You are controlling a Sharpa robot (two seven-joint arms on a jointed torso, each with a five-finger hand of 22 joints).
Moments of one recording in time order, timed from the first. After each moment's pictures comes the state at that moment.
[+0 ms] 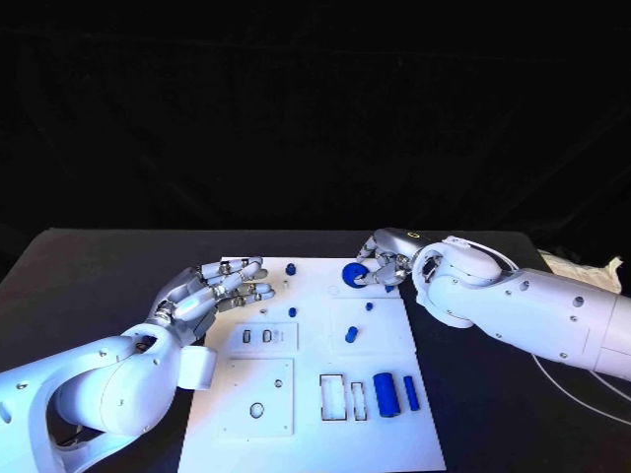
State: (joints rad) left arm 1.14 -0.92 -0.02 1.77 0.09 -0.37 0.44; left_hand 1.43 -0.04 0.14 0.10 0.13 0.89 0.23 0.12 0.07 0.94 0.20 0.15 0.06 1.01 0.15 0.24 0.09 0.17 0.83 0.26 0.24 0.10; right arm 1.13 -0.81 0.13 1.42 -1.56 -0.23 -0.29; right_hand 1.33 -0.10 0.11 0.18 0.18 0.94 0.14 0.10 0.08 1.42 0.05 1.28 1.30 1.47 -0.03 1.45 1.31 0.08 1.43 0.07 1.38 1.19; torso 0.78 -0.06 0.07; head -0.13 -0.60
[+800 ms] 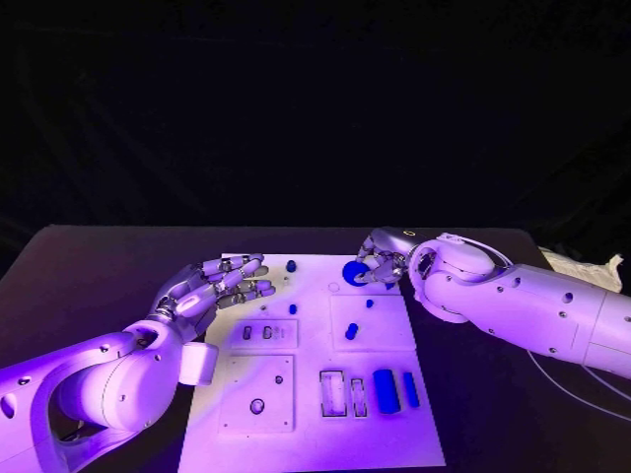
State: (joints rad) left arm 1.14 -0.92 -0.02 1.77 0.09 -0.37 0.44; left_hand 1.43 -0.04 0.14 0.10 0.13 0.89 0.23 0.12 0.07 0.94 0.20 0.14 0.06 1.01 0.15 0.24 0.09 0.17 0.83 0.26 0.24 0.10; right arm 1.13 -0.78 0.13 1.38 -1.59 -0.20 -0.29; right_hand 1.34 -0.08 0.11 0.18 0.18 0.97 0.14 0.12 0.09 1.44 0.05 1.32 1.31 1.47 -0.03 1.46 1.31 0.08 1.43 0.07 1.39 1.21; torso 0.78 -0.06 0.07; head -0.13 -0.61
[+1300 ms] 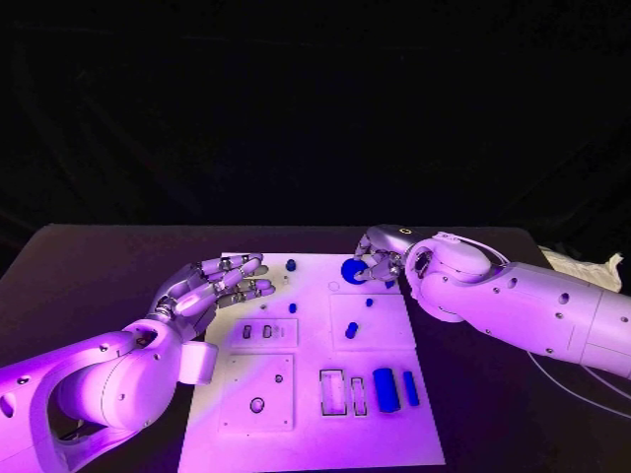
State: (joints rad) left arm 1.14 -0.92 -0.02 1.77 0.09 -0.37 0.44; left_hand 1.43 -0.04 0.14 0.09 0.13 0.89 0.23 0.12 0.07 0.94 0.20 0.14 0.06 1.01 0.15 0.24 0.09 0.17 0.83 0.26 0.24 0.10; right arm 1.13 -0.77 0.13 1.39 -1.64 -0.22 -0.29; right_hand 1.40 -0.04 0.20 0.09 0.10 1.03 0.13 0.14 0.09 1.47 0.02 1.37 1.31 1.47 -0.05 1.47 1.31 0.08 1.44 0.06 1.41 1.24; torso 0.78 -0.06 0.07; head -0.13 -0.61
